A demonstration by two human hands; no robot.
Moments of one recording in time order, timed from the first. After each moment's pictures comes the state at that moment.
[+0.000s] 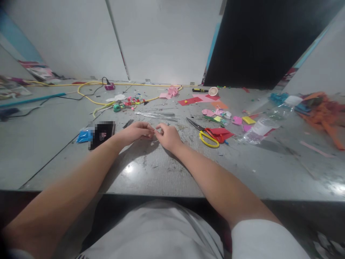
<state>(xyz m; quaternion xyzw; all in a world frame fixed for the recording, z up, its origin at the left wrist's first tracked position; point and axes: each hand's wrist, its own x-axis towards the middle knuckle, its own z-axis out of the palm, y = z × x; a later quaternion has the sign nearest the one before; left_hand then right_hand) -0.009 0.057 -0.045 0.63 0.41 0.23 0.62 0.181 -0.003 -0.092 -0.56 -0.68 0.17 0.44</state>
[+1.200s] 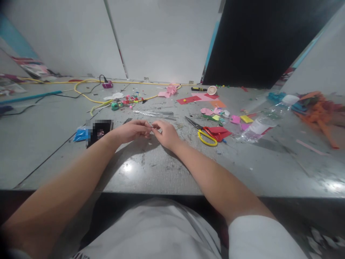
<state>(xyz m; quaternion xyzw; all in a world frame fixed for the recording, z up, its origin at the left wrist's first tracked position) -0.017 0.065 -0.047 0.61 0.32 0.23 0.69 0.187 0.002 -0.095 -0.47 -0.73 0.15 0.47</state>
